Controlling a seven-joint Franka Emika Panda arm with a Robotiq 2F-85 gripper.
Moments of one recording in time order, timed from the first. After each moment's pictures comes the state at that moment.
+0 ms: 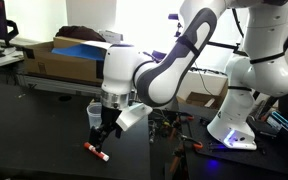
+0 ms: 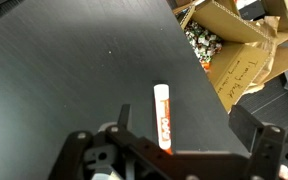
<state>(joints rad) 0.34 0.41 0.10 -2.19 0.10 2.69 0.77</state>
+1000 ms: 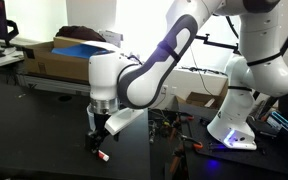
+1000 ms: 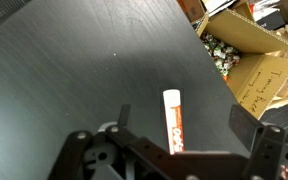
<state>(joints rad) 0.31 0.53 0.10 -2.04 0.10 2.52 0.77</state>
